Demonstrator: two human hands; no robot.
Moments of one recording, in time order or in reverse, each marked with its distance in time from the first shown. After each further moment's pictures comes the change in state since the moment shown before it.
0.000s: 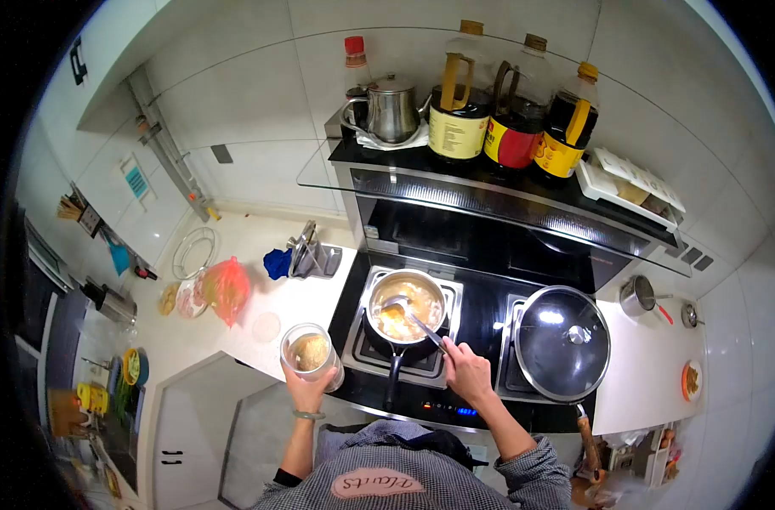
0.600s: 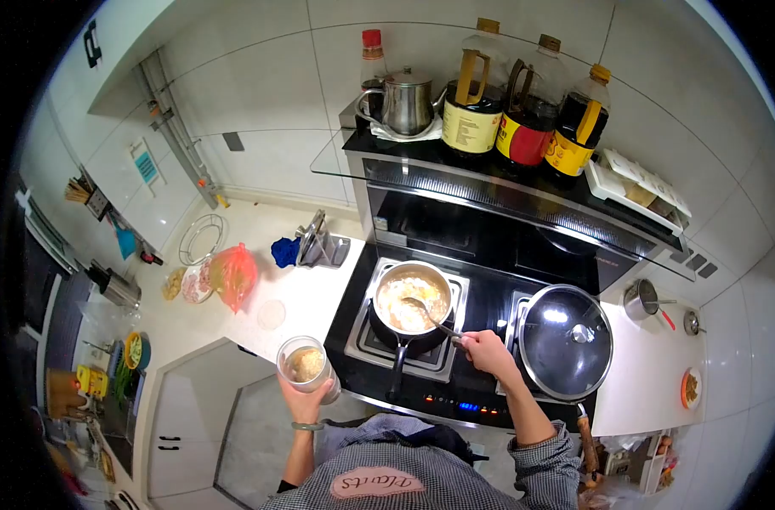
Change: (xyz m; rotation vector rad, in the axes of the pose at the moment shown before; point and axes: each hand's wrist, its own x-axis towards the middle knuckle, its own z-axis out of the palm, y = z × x) left_hand -0.041 0.008 -0.032 0.035 0.060 -0.074; right_hand 0.032 0.023 -0.038 0.604 -0.492 0.560
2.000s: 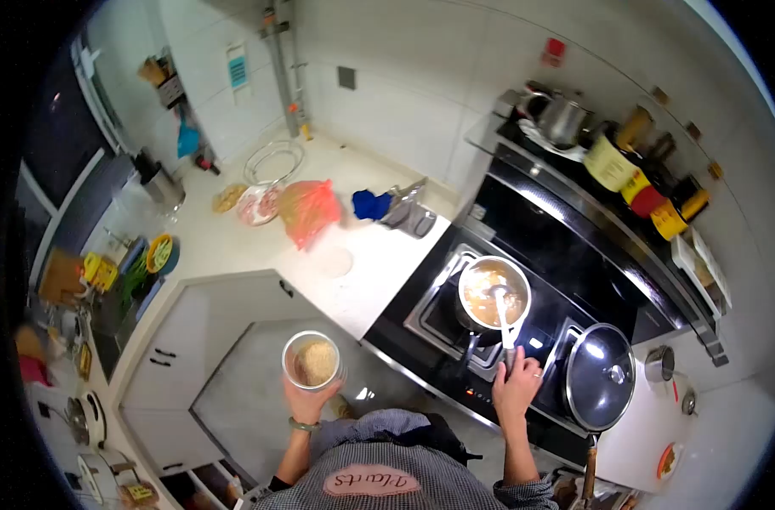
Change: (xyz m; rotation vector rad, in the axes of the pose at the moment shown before) left_hand -0.043 -0.014 -0.130 -0.022 0.155 -0.079; right_hand -0.043 0.006 0.126 -0.784 0.745 -0.428
